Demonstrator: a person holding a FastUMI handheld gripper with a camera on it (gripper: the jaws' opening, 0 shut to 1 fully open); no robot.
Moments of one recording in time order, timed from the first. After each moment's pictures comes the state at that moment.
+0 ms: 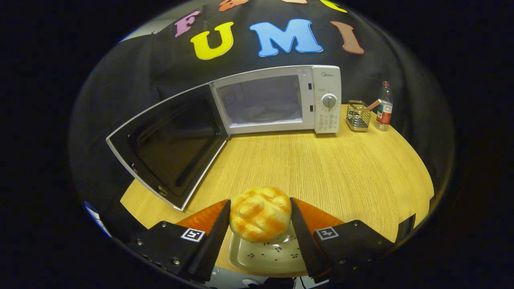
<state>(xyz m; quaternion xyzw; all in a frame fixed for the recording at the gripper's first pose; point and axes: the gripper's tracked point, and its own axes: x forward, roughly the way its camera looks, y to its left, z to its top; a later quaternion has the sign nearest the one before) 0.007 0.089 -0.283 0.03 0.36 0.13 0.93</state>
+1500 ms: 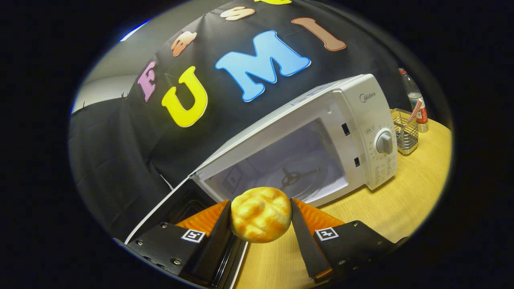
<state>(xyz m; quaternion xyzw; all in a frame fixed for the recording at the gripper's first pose) 0.237 0.157 -0.246 0.25 0.20 0.11 0.94</state>
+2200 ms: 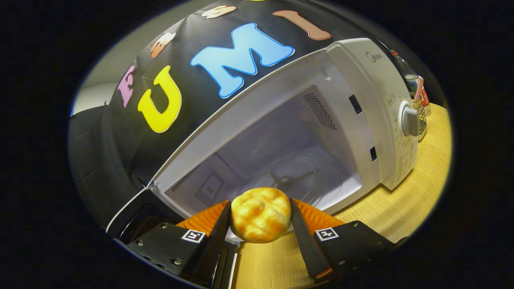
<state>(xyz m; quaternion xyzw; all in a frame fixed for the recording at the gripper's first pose) 0.313 0.158 -0.303 0.27 0.20 0.06 0.94</state>
